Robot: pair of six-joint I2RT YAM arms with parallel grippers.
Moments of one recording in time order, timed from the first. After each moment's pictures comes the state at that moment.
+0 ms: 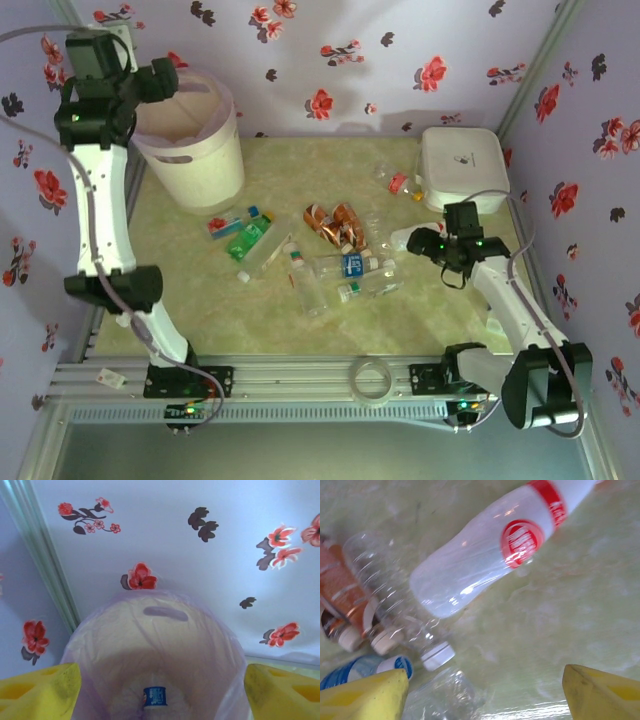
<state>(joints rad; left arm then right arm) 0.00 1.73 2.35 -0.95 -0.05 -0.11 0.18 1.11 0.80 -0.70 -0.08 0.49</state>
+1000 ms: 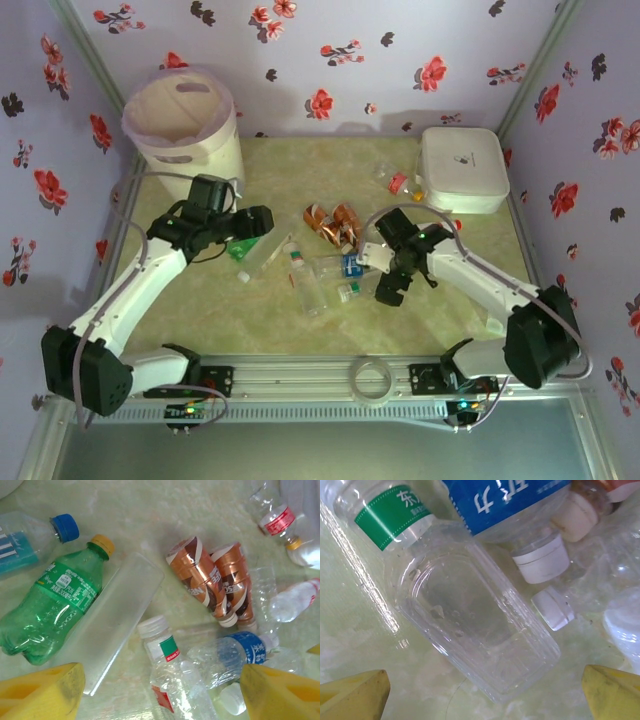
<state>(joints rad) -0.43 1.20 1.07 -0.66 0.16 -0.55 0.59 1.35 0.92 -0.91 0.00 -0.67</state>
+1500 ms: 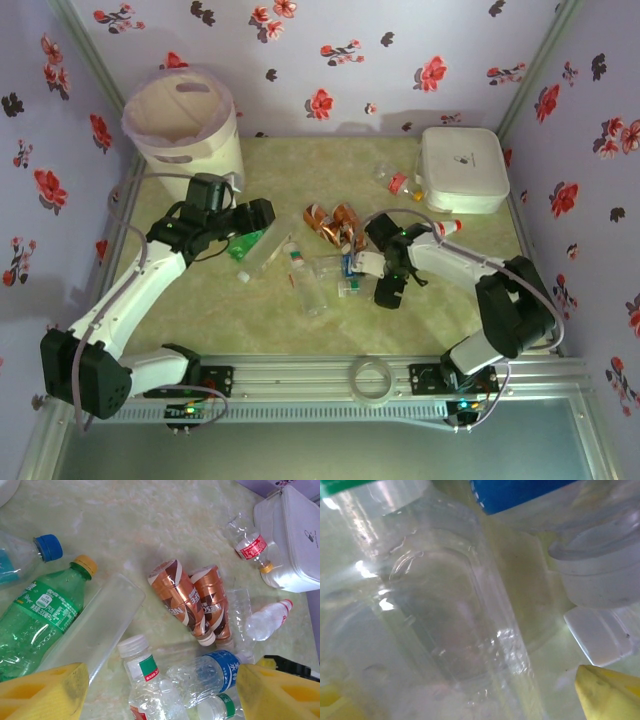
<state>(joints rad) -0.43 1.20 1.05 -0.56 0.18 -0.61 0.59 1.53 0.91 -0.85 0.05 -0.70</state>
